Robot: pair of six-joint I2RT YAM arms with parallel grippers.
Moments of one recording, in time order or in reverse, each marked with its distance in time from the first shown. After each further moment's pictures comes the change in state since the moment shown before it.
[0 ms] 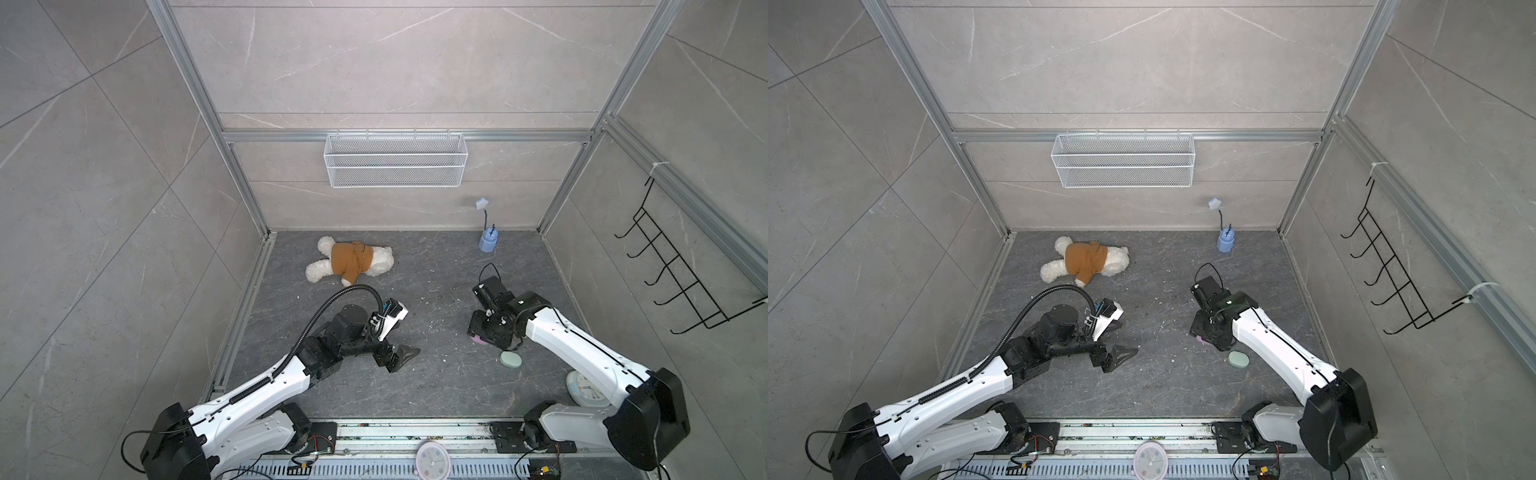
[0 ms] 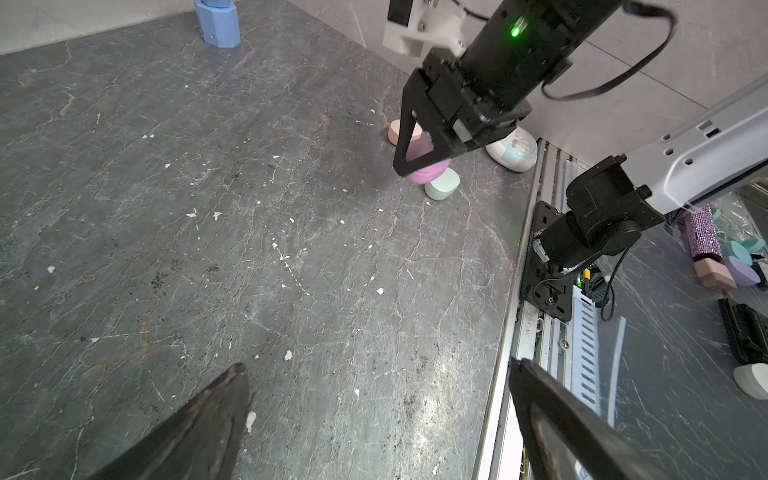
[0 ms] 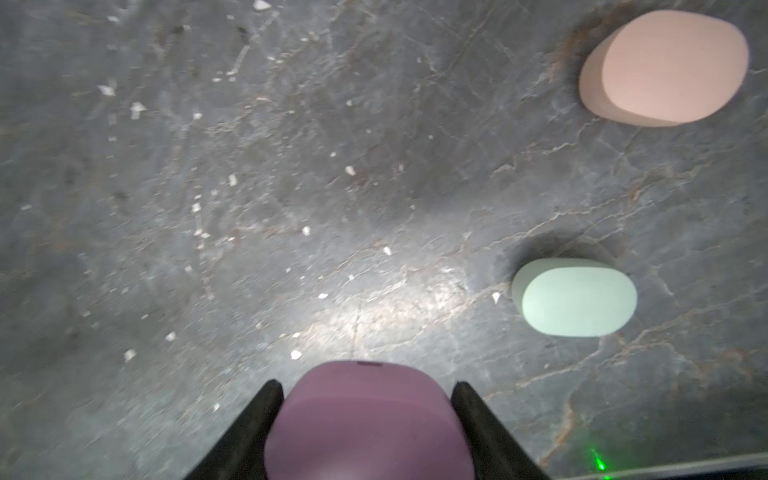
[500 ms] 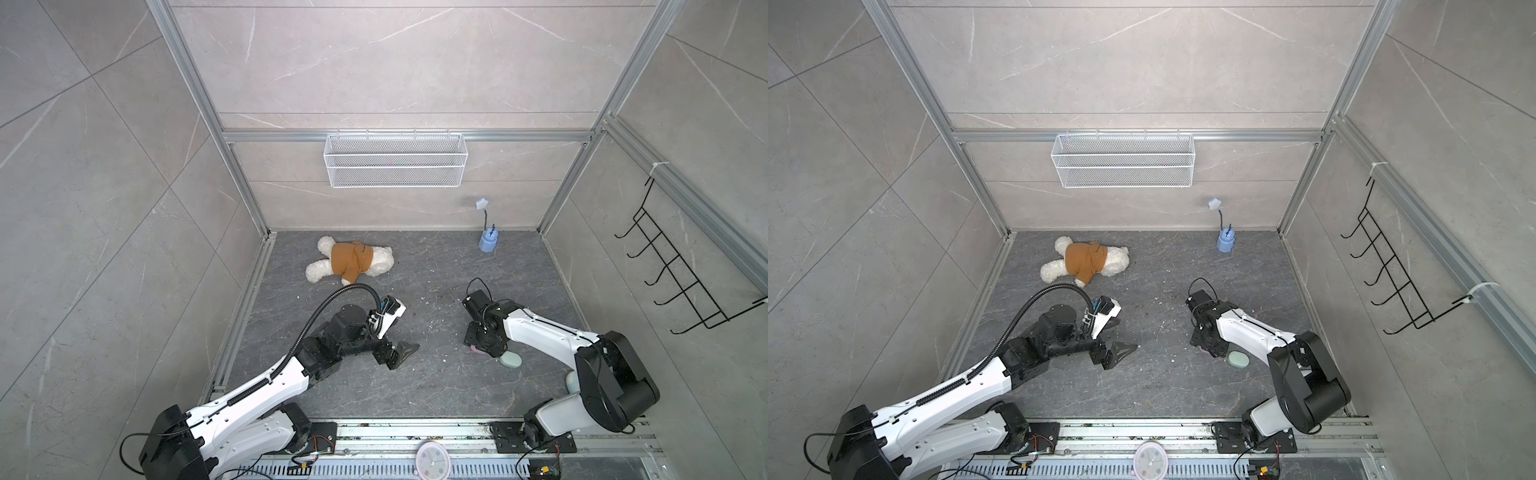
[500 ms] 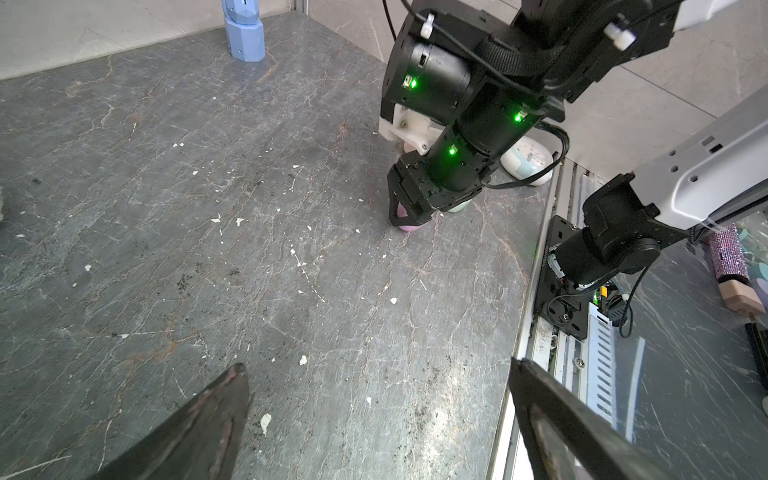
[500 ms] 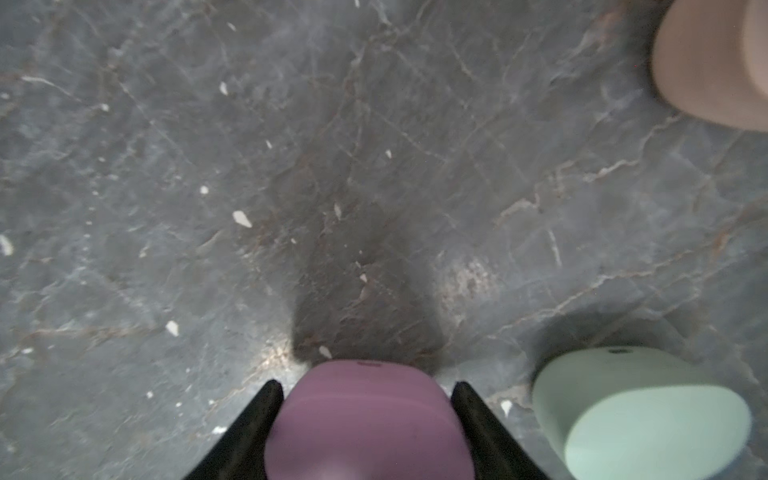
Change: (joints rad) left arm 0.000 -0.008 0.000 0.011 -0.043 -0.011; right arm -0.013 0.184 -0.159 0.246 0.058 -0.006
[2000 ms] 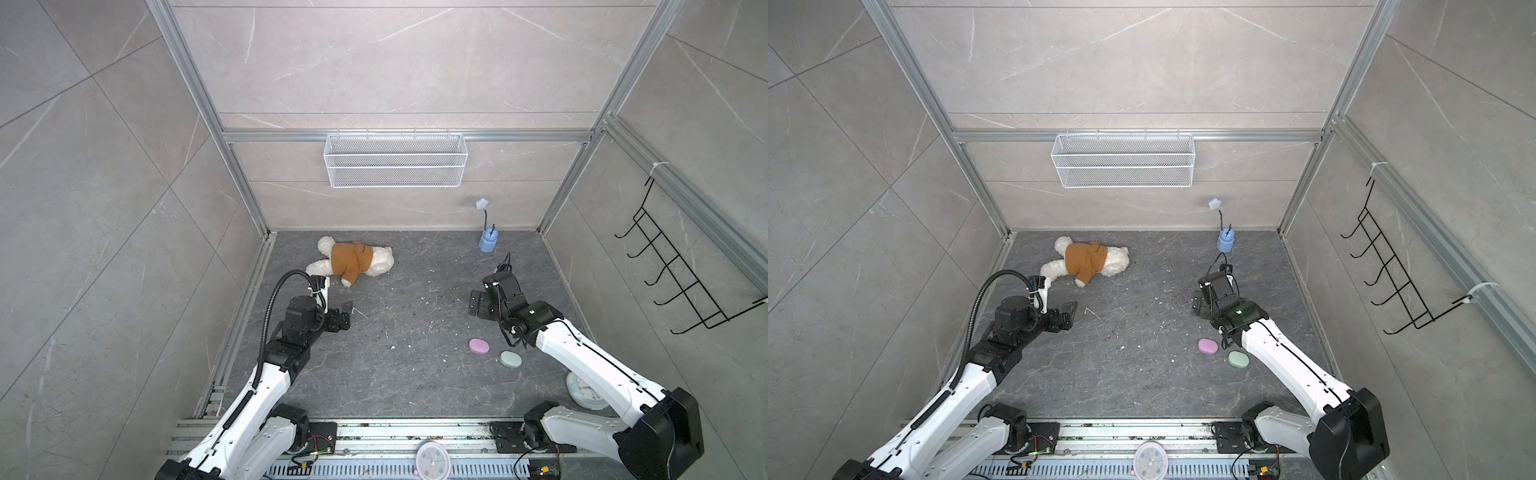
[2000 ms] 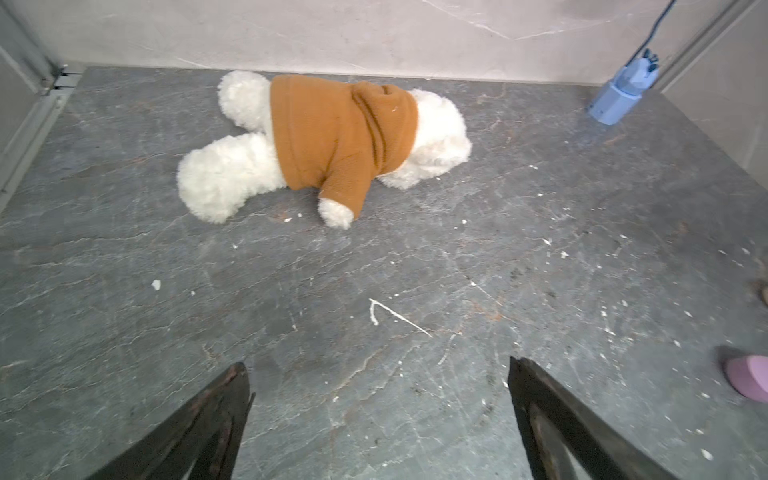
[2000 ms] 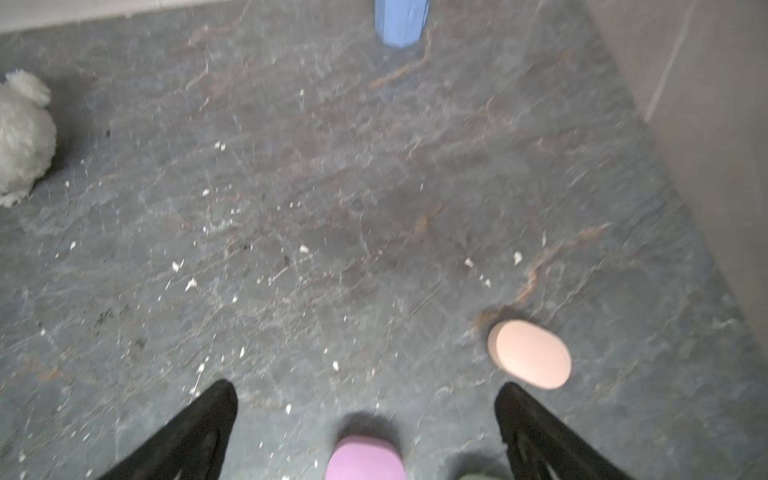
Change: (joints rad) left arm 0.552 -0.120 -0.126 -0.038 -0.331 -0.050; right arm -0.005 -0.314 0.109 0.155 0.312 -0.382
